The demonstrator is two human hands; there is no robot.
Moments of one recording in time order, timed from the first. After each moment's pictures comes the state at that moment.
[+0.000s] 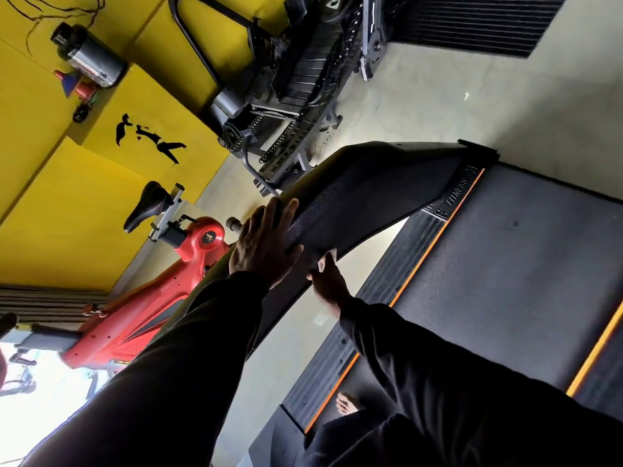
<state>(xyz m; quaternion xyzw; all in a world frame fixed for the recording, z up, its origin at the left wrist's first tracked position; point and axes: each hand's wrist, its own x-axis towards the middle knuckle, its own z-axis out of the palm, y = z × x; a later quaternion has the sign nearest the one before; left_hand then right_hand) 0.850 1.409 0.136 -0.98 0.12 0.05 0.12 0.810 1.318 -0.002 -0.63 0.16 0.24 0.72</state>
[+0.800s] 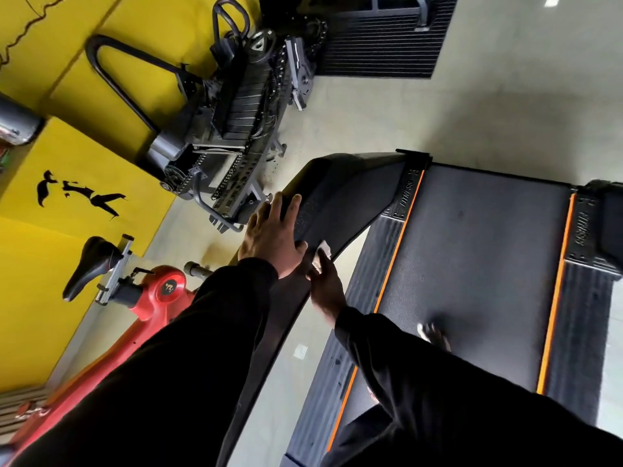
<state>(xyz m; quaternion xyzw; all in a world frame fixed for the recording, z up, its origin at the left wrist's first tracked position) 0.897 1.389 0.128 -0.97 0.21 0.09 0.09 0.817 1.334 -0.002 -0.62 0.25 0.07 0.74</state>
